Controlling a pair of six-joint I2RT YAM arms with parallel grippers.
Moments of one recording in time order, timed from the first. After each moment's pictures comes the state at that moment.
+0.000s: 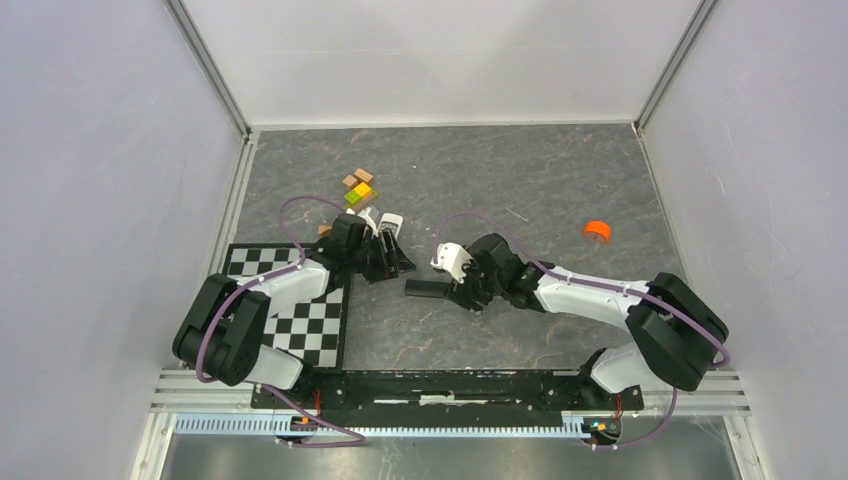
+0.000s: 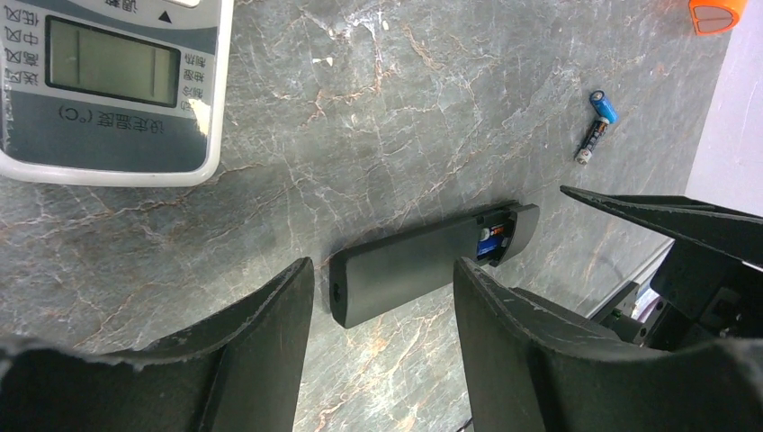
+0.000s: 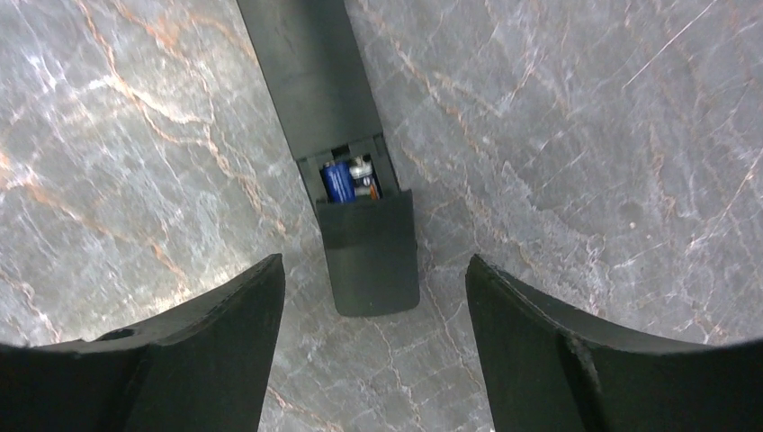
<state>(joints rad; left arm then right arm) -0.43 1.43 0.60 0.06 0.34 -0.72 0.83 1.43 0.68 -0.08 -0.10 -0.36</state>
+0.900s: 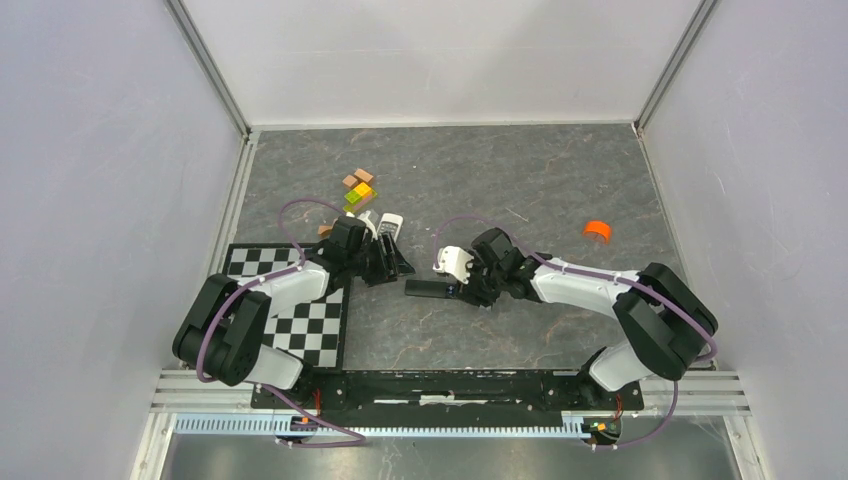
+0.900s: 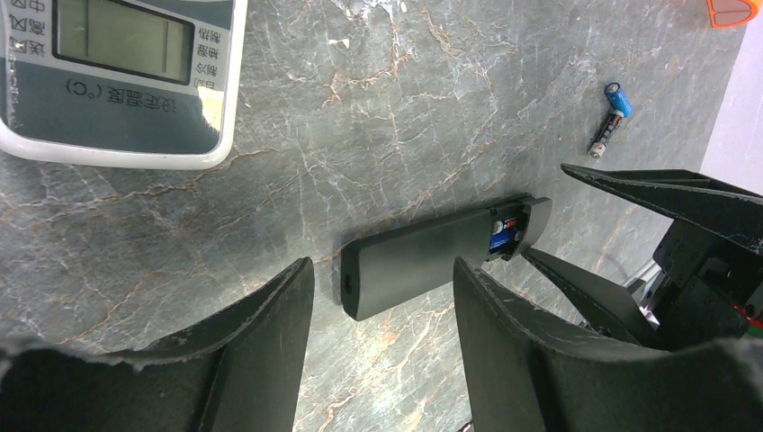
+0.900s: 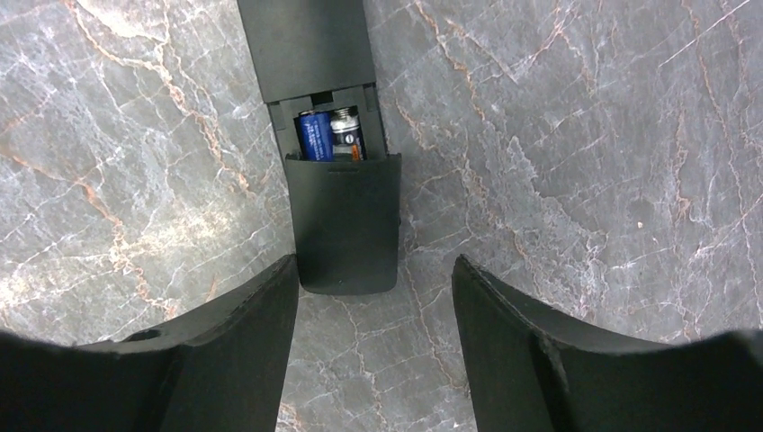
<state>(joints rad) -0.43 1.43 0.58 0.06 0.34 -0.72 0.76 1.50 0.72 -0.19 -0.16 -0.54</state>
